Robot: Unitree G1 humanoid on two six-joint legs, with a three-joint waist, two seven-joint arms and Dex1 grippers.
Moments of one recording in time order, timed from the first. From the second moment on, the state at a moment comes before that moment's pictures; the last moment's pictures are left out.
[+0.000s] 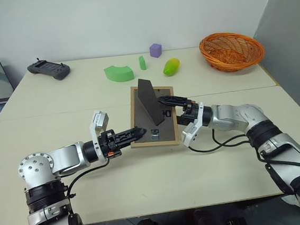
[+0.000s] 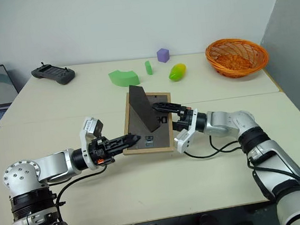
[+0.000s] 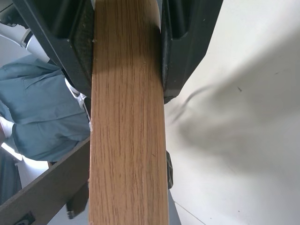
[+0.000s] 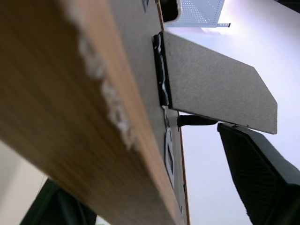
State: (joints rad) left arm -0.50 0.49 0.46 0.13 -1.51 1.60 -0.29; right arm -0.97 -0.49 0.48 0.72 -1.10 -1.08 -0.37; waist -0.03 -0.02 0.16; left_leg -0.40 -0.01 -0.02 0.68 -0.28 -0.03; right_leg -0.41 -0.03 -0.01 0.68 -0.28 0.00
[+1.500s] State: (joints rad) left arm -0.25 0.89 0.26 -0.32 -0.83 0.80 -0.67; right arm -1.09 -0.21 0.25 1.04 0.35 0.33 1.25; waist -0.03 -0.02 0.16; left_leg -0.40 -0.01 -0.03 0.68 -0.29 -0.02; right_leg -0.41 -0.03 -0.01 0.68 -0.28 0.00
